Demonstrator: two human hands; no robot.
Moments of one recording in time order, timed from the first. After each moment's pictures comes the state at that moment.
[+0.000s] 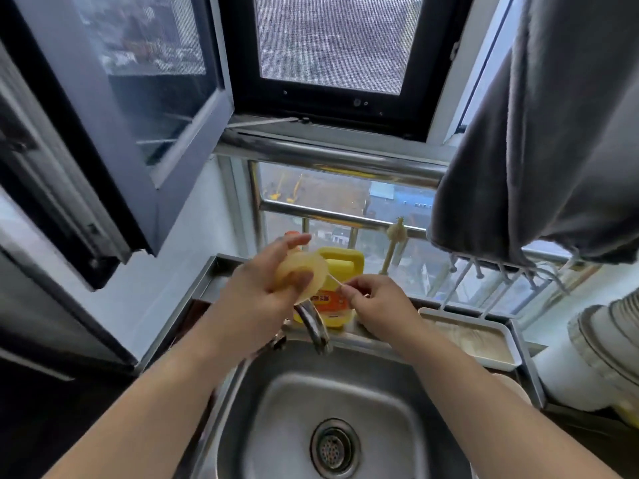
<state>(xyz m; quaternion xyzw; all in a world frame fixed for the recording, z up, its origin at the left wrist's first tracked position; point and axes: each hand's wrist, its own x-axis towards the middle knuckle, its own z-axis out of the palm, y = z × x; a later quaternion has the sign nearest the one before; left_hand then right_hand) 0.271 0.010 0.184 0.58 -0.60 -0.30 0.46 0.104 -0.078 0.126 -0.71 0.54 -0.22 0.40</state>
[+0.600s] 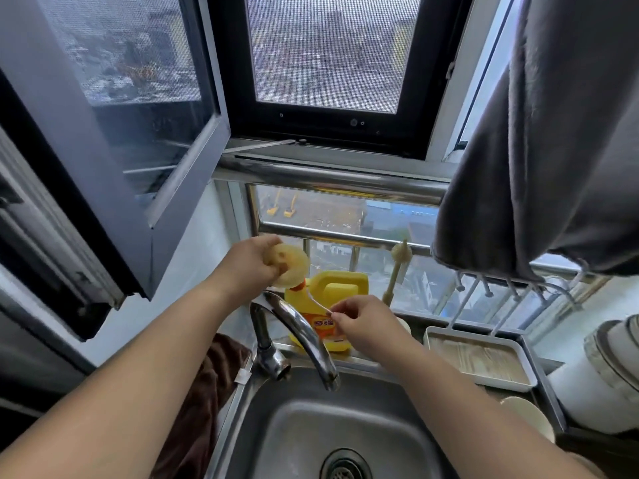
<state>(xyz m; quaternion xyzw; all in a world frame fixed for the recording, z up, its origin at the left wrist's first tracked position) 0.330 -0.093 0.163 0.69 -0.63 -0.20 0.29 0.129 -0.095 0.119 -0.70 0.56 -0.16 0.41</state>
